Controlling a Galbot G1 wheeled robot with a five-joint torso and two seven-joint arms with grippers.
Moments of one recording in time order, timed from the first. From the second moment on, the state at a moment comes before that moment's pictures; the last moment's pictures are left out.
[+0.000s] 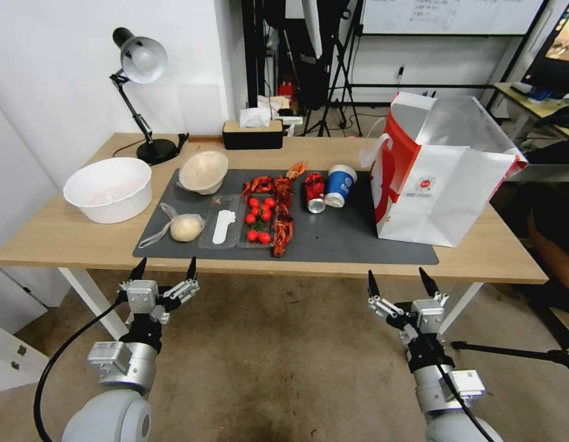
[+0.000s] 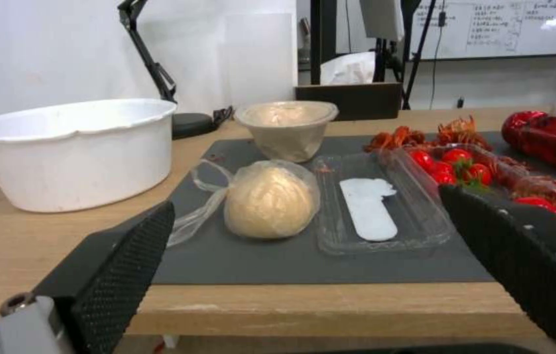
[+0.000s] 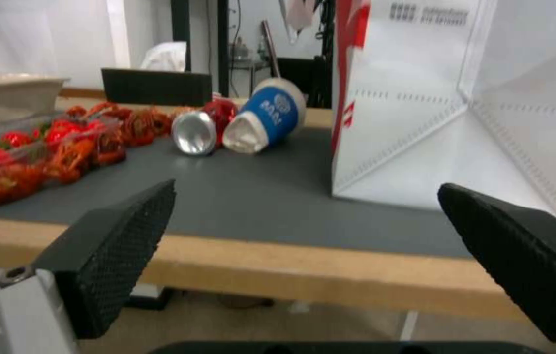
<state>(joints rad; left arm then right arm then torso) 1.66 -1.53 -0.68 -2.21 -0.15 0.04 0.11 -1.71 1.09 0.33 2.16 0.18 0.20 0.37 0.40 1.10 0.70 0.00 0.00</state>
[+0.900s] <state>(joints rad) 1.67 -1.54 -0.69 -2.21 -0.15 0.03 0.11 -1.42 1.08 0.18 2.12 0.33 0.03 0.45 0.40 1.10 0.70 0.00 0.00</state>
